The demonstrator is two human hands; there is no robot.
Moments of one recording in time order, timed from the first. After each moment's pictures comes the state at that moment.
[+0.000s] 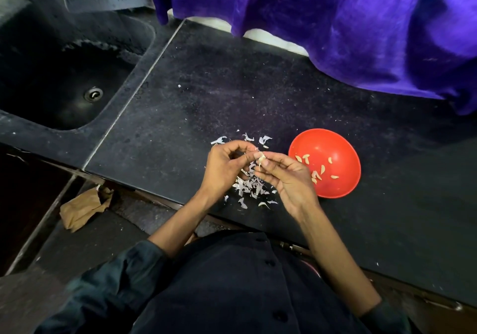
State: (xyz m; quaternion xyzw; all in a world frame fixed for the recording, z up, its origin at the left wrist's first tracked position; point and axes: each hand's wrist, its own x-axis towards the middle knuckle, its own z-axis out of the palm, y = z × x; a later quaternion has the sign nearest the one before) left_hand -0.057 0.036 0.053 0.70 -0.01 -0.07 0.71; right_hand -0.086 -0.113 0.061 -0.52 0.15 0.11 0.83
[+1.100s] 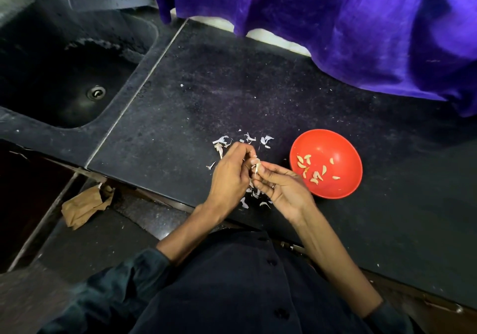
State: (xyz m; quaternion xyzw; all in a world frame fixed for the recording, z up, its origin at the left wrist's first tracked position) left_hand -0.075 0.029 0.041 0.85 -0.10 0.06 0.52; right_hand -0.090 -0.102 0.065 -0.43 0.26 0.19 0.84
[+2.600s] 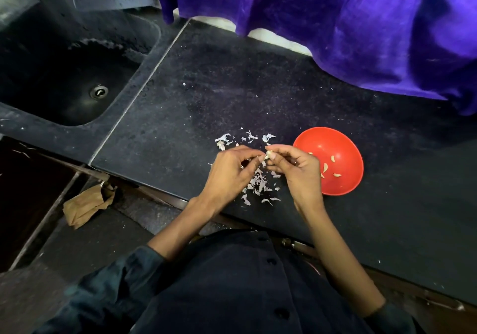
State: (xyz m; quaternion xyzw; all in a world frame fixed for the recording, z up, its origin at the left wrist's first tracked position) left_hand -0.074 0.042 0.058 0.87 -0.14 0.01 0.48; right_hand -0.085 -0.112 0.061 -0.70 0.09 -0.01 0.71
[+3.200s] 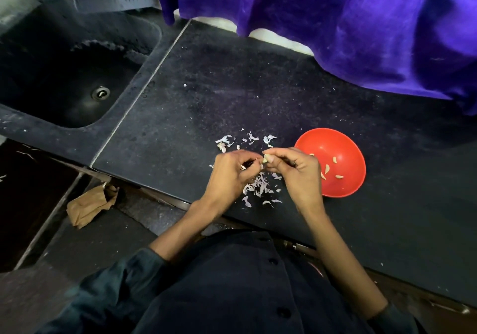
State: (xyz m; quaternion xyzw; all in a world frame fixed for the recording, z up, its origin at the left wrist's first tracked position) left_hand -0.077 0.039 0.062 0.84 -0.09 -0.02 0.54; right_hand -0.082 -0.113 0.058 -0.73 0.06 -0.03 0.68
